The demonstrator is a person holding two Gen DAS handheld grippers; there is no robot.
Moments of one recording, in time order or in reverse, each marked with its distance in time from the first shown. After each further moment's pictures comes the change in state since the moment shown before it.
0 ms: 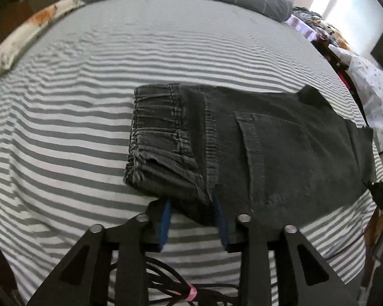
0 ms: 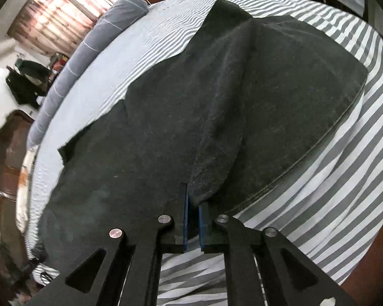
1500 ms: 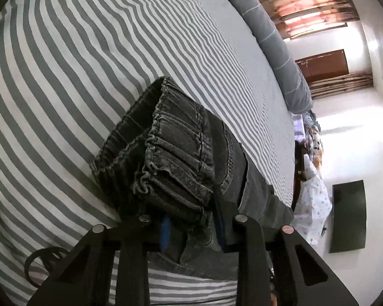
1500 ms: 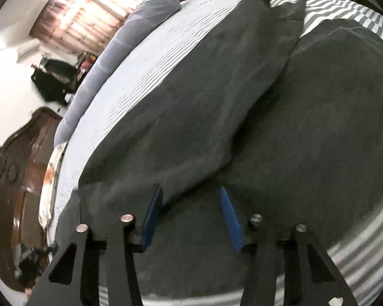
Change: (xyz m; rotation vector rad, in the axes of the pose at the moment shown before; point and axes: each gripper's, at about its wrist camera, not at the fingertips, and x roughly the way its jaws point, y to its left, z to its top) left arm 0.013 0.071 0.001 -0.735 -0.040 -0.412; right arm 0.041 0.056 0.023 -0.032 -0.019 0.140
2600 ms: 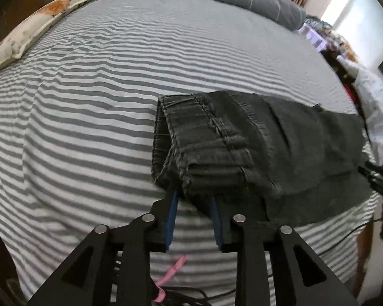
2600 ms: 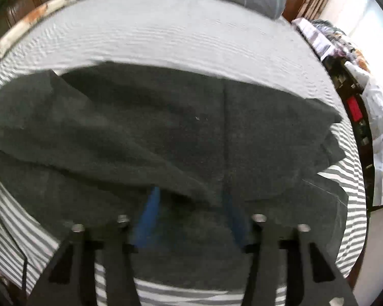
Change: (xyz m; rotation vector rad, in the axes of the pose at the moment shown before) left arm -0.018 -0.045 -0.025 0.639 0.040 0.402; right arm -0.017 0.100 -0.012 -0.878 0.187 -0.401
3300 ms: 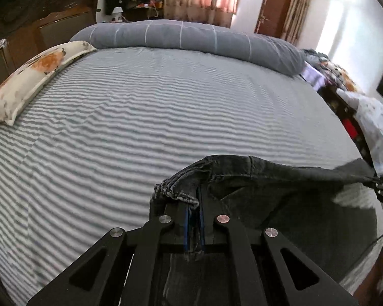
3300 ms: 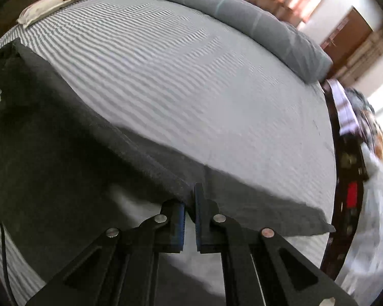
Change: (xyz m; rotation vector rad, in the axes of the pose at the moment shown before) left arm 0.013 -0.022 0.132 0.041 -0.258 0.032; right arm 0.030 -0.034 0.135 -0.342 -0.036 0.004
